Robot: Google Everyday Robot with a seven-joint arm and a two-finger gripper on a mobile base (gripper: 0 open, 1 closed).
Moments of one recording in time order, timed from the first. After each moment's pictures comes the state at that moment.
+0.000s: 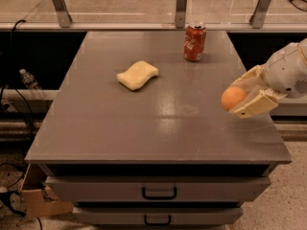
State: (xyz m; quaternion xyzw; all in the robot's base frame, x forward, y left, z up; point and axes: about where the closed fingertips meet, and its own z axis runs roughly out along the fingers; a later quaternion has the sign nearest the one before) arm 0.481 -0.201 0.899 -0.62 0.72 0.13 0.28
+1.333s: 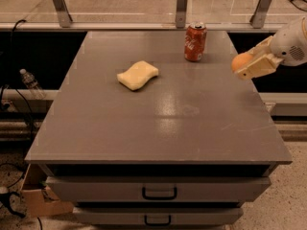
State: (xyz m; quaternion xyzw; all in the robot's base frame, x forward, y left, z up) arm 0.585 -0.252 0.921 -0.49 0.79 0.09 0.34
